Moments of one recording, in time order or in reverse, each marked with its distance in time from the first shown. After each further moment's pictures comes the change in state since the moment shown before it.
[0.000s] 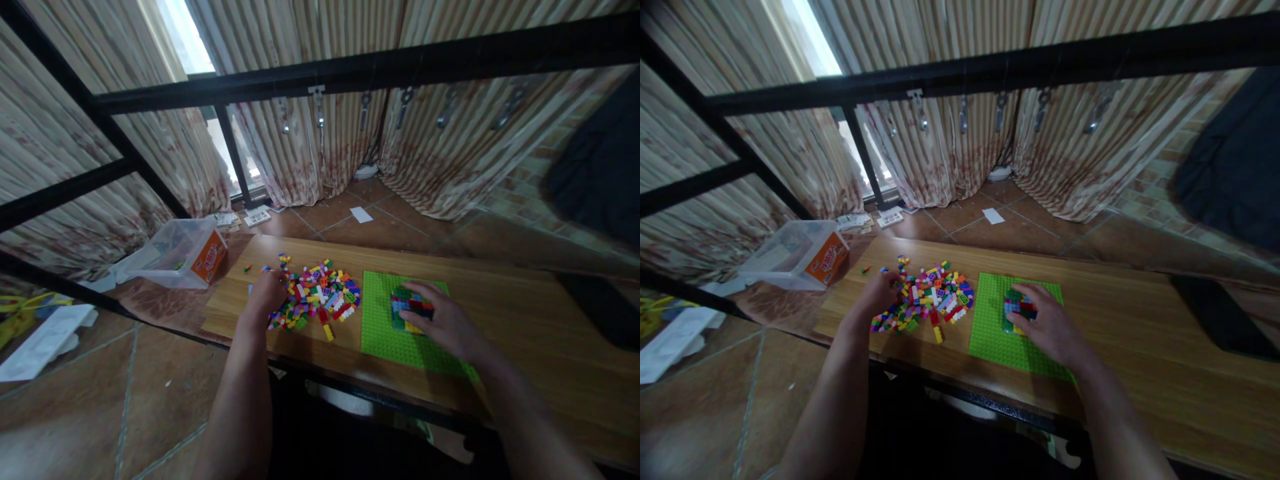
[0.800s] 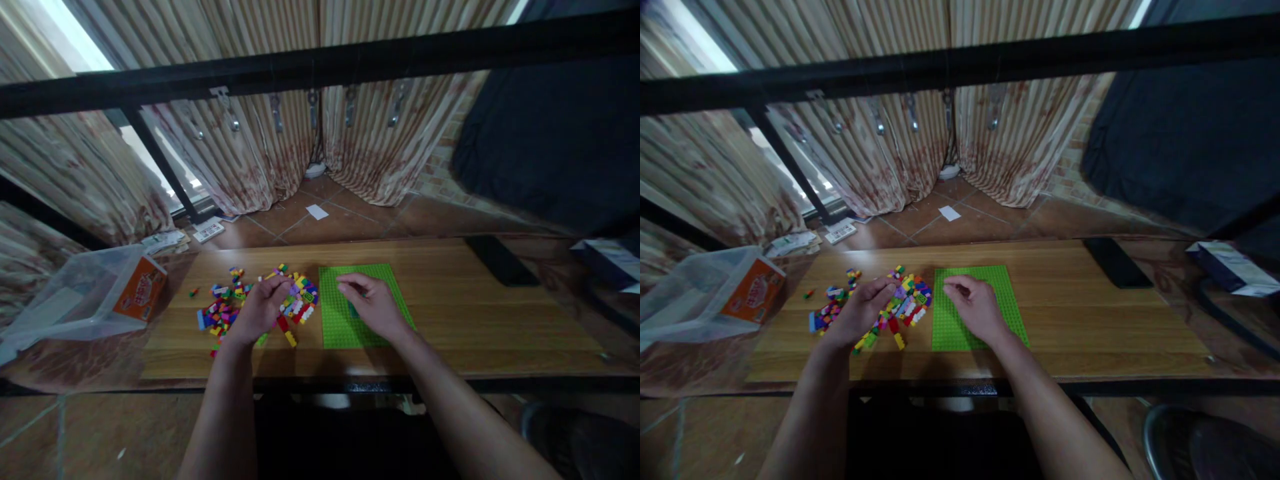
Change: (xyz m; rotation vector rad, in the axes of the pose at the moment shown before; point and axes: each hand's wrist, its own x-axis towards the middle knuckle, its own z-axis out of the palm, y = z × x) left_hand -0.028 0.076 0.003 -0.741 -0.190 0.477; right_hand 0.009 -0.058 0.020 0.558 0.251 0.126
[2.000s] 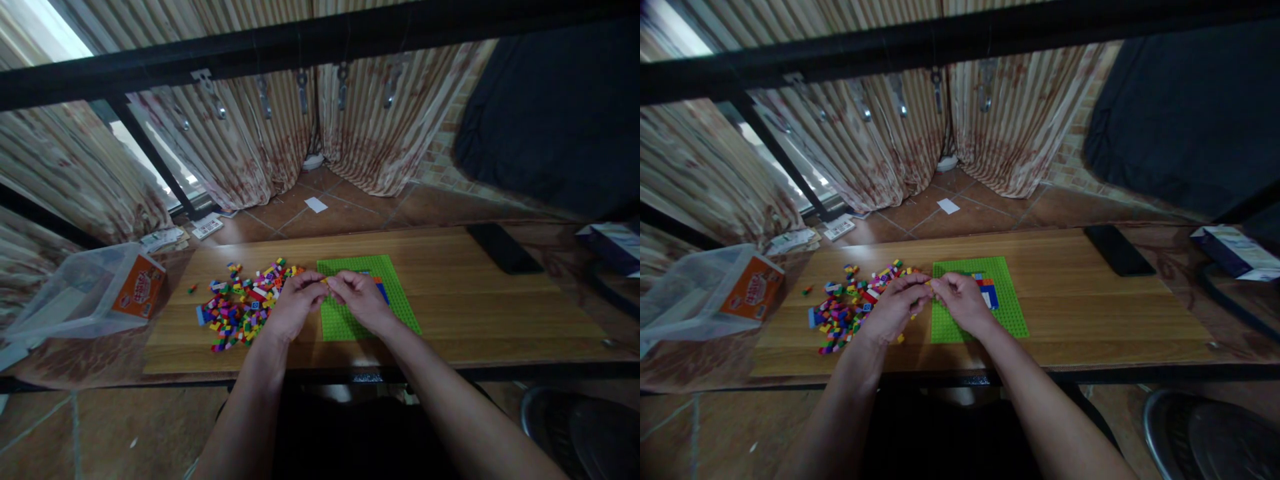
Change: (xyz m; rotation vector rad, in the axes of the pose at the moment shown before) left_hand 0.006 0.028 0.065 -0.726 -0.078 -0.276; right_hand -0.001 -0.005 0.018 0.290 -0.132 0.101
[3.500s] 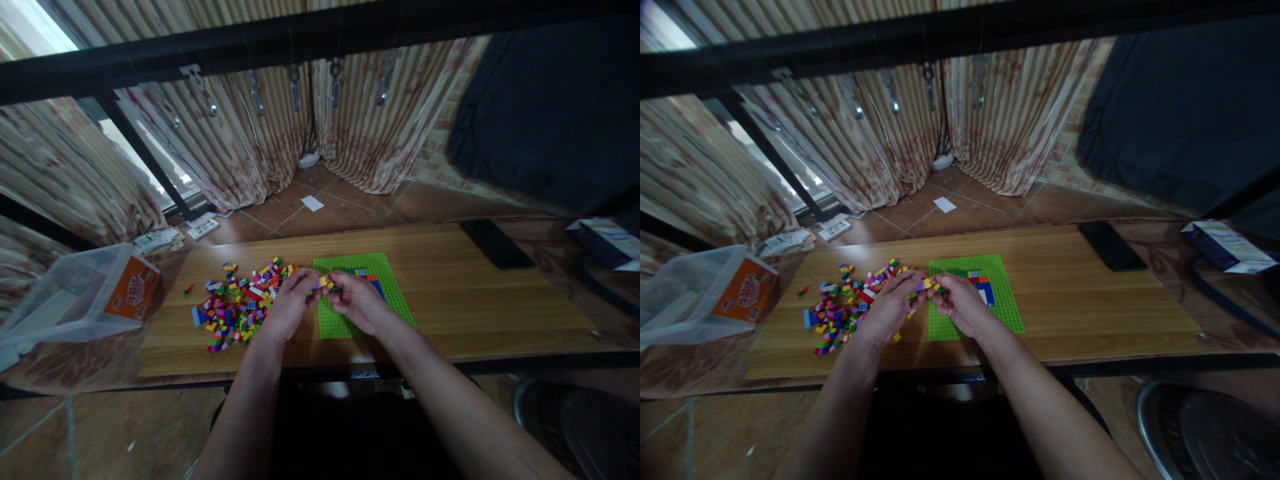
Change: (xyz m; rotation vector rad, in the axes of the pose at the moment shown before) left_hand -0.001 -0.003 -0.001 0.015 0.045 0.050; right_hand -0.004 -0.013 0.005 0.675 0.020 0.441
